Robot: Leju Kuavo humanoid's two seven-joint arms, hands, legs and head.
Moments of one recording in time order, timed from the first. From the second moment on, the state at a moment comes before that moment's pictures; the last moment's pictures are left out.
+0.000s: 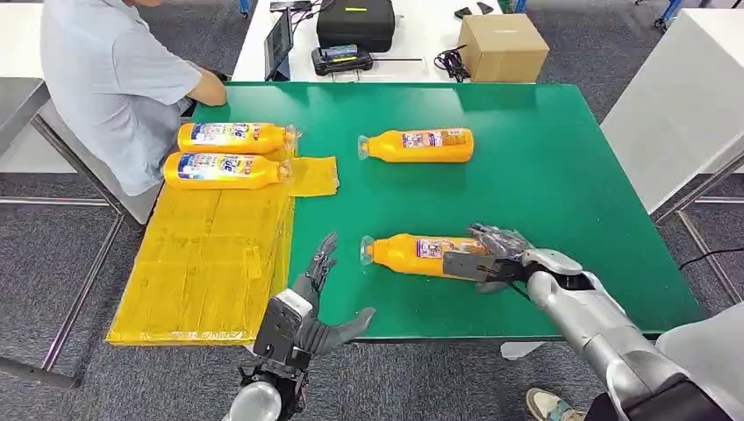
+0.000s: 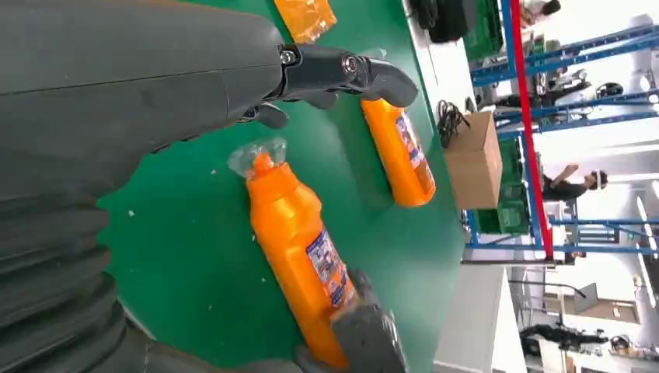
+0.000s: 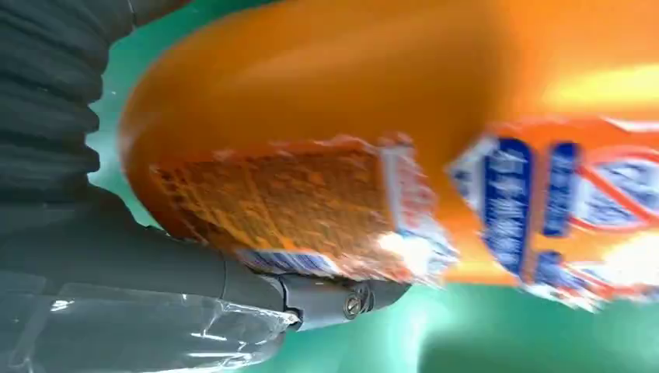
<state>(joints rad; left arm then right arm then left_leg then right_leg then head) -0.07 -0.20 -0.59 -1.37 -0.09 0.40 -0.21 -0.62 -0.35 0.74 -0.77 0.58 0.21 -0.17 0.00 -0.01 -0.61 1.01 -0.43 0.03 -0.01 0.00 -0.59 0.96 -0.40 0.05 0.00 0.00</state>
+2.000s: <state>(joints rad) -0.06 -0.21 -0.54 -1.31 0.33 0.49 -0.38 -0.36 -0.20 0.48 -0.97 0.22 0.12 -0.37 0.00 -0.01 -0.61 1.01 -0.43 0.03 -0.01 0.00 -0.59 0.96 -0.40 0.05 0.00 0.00</state>
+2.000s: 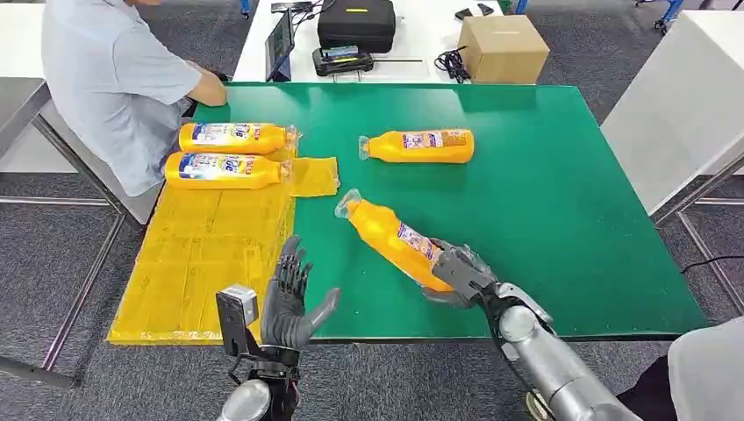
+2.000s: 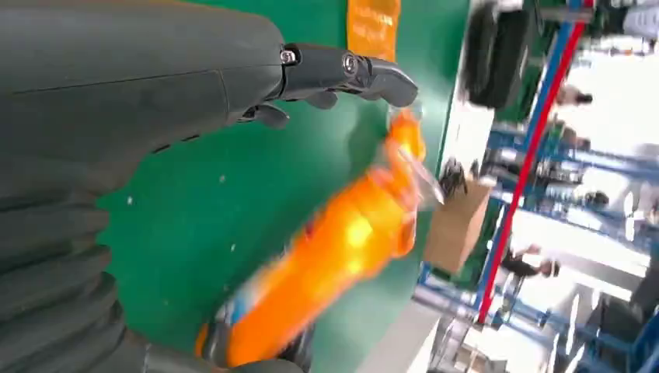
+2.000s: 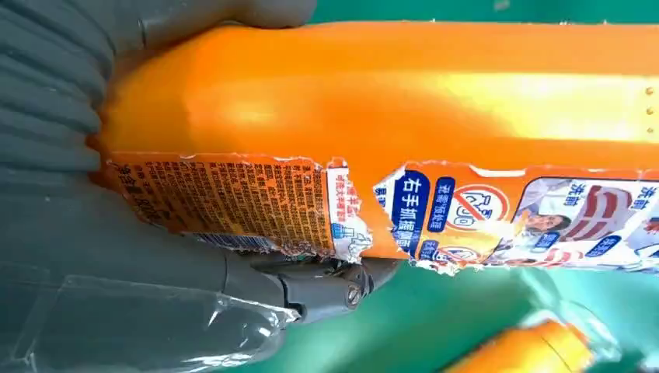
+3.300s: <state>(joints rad) -0.20 -0.26 -0.52 -1.15 0.36 0.22 -0.44 -0.37 -0.10 0.60 -1.12 0.14 0.36 -0.49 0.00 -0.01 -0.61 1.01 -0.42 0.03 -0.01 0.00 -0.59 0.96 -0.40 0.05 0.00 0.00</state>
